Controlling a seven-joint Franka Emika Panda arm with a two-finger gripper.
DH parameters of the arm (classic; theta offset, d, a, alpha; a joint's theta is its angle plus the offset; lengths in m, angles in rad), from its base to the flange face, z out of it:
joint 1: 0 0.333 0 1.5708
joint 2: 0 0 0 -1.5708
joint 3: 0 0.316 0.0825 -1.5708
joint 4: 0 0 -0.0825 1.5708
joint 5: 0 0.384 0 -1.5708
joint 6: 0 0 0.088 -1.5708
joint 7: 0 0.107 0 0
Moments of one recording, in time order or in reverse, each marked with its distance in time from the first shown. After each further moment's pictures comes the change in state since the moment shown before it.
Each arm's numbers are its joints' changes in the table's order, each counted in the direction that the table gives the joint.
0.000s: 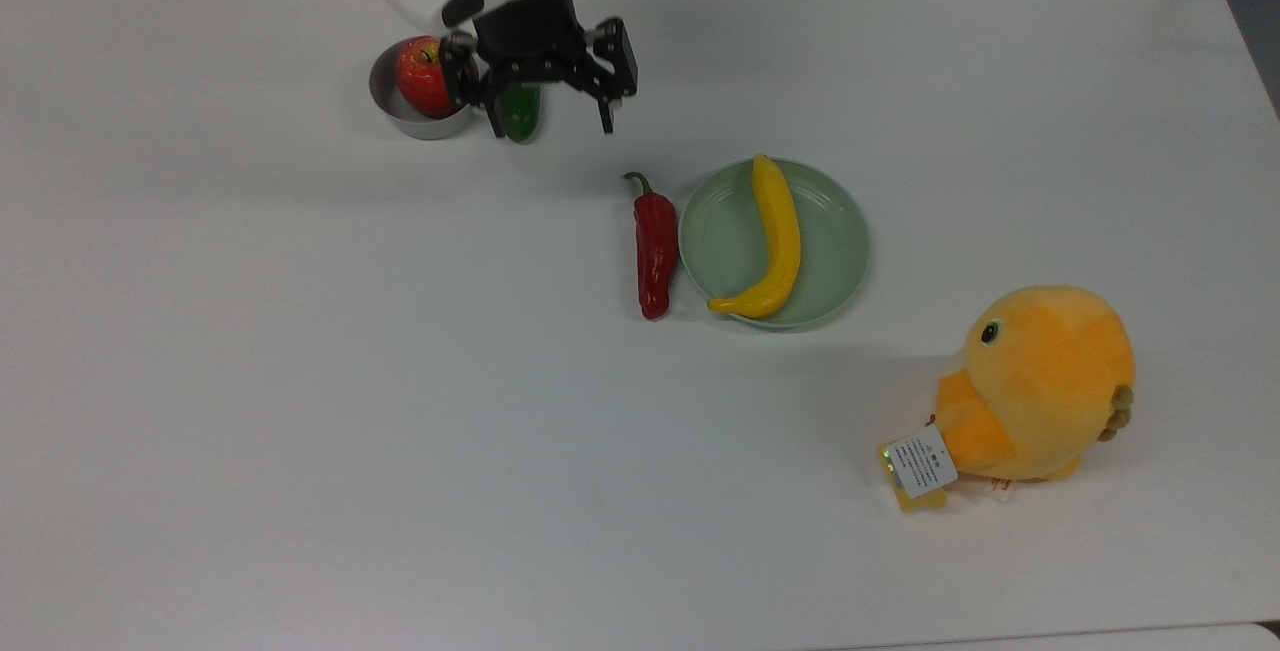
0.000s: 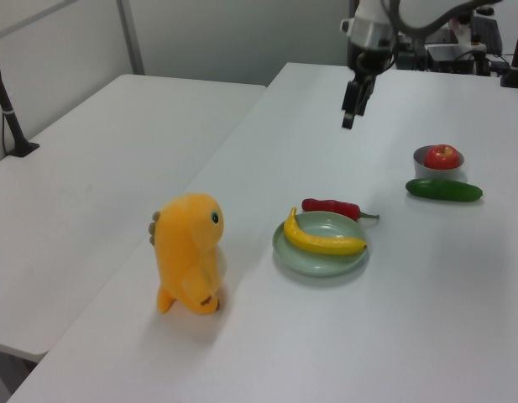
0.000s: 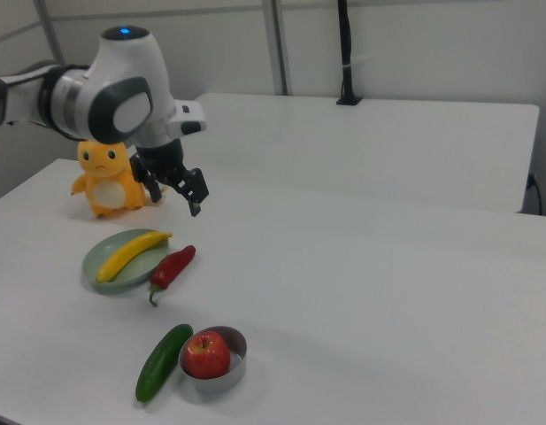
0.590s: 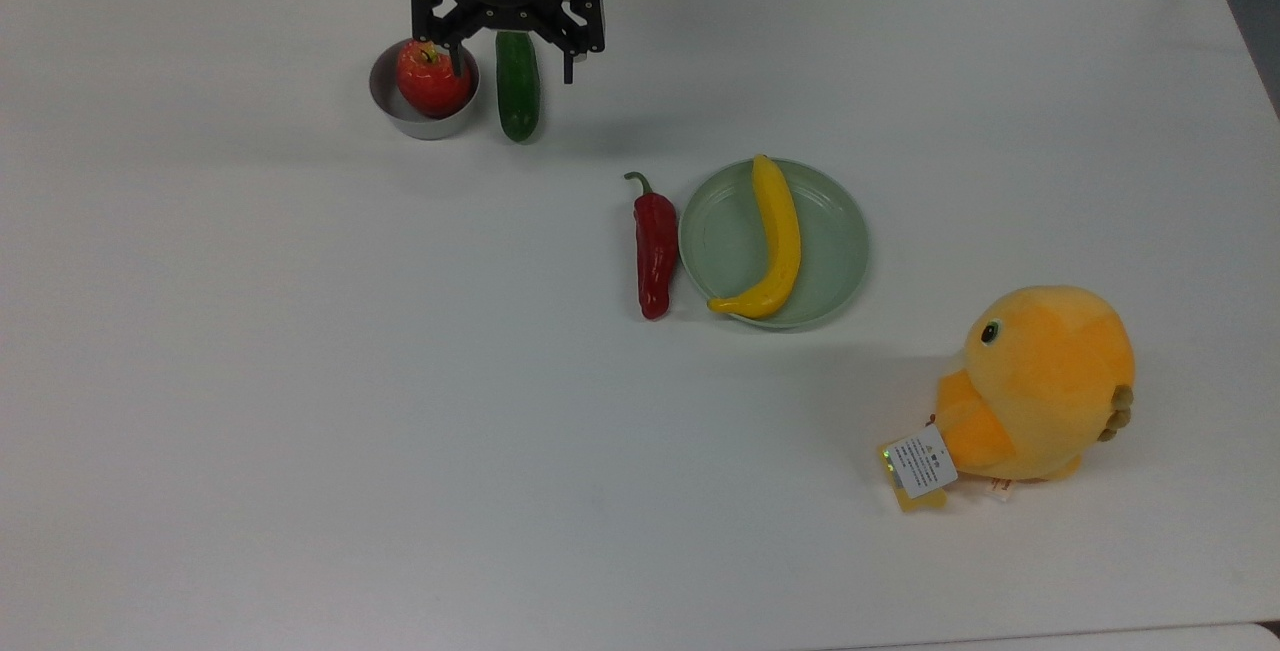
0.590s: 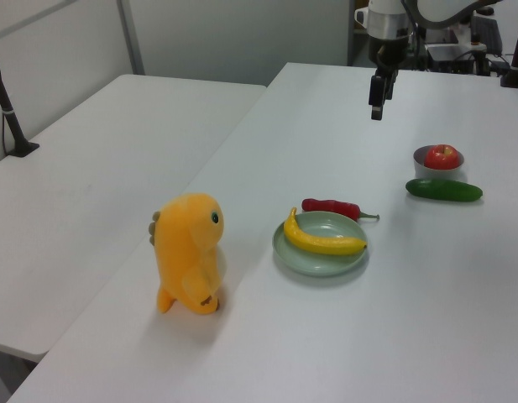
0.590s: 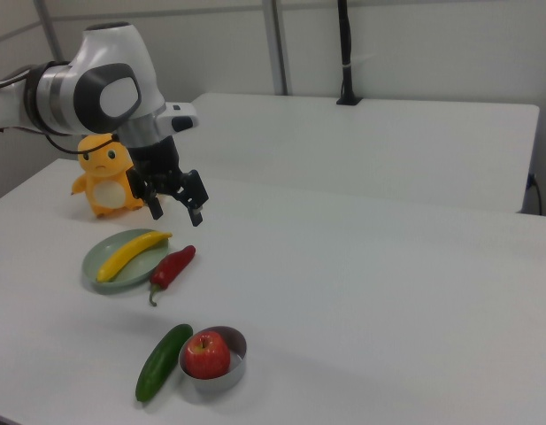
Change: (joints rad) arm 0.008 0.056 -0.001 0.013 -0.196 0.158 0.054
